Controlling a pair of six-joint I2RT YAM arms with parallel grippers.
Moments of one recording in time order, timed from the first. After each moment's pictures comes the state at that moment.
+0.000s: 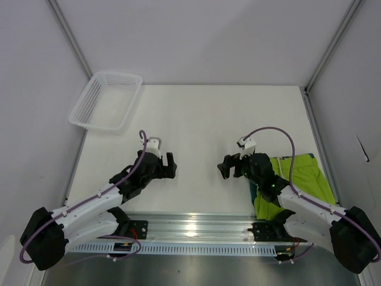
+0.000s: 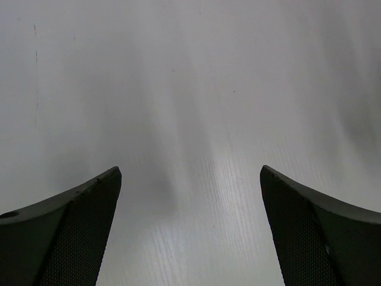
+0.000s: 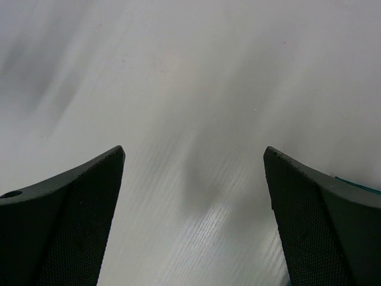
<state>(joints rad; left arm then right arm) -0.71 0.91 0.44 -0.12 -0.30 -0.48 0.64 0.99 0.35 0.27 0.02 0.27</state>
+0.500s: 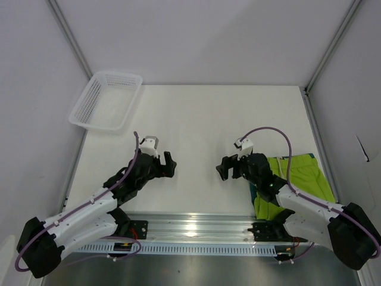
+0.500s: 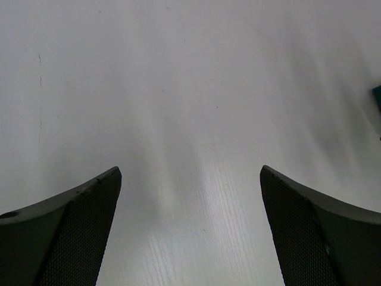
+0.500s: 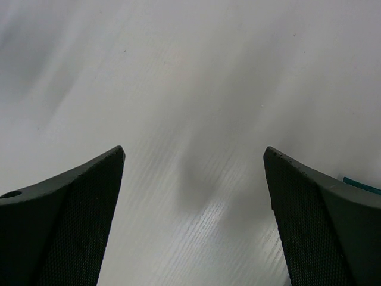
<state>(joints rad) -0.71 0.82 0.44 -0.11 -0.28 -0.44 0.66 1.02 0.36 0.27 0.01 0.26</state>
